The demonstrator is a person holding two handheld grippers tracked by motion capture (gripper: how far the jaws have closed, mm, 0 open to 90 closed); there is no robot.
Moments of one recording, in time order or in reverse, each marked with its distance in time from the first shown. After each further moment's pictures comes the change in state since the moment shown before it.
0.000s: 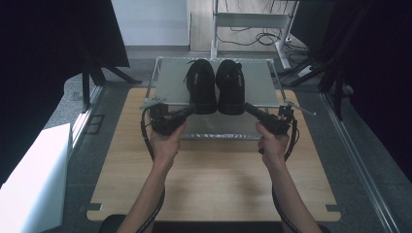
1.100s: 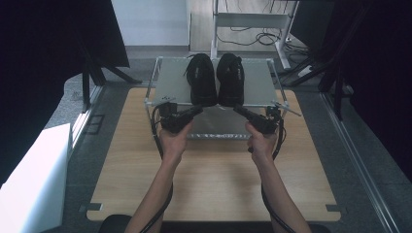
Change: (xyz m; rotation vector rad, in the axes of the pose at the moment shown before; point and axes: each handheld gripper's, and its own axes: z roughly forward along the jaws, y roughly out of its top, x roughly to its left) left arm 0.021 -0.004 0.037 0.038 0.031 -0.043; right arm -0.017 -0.014 0.035 0.009 0.005 0.052
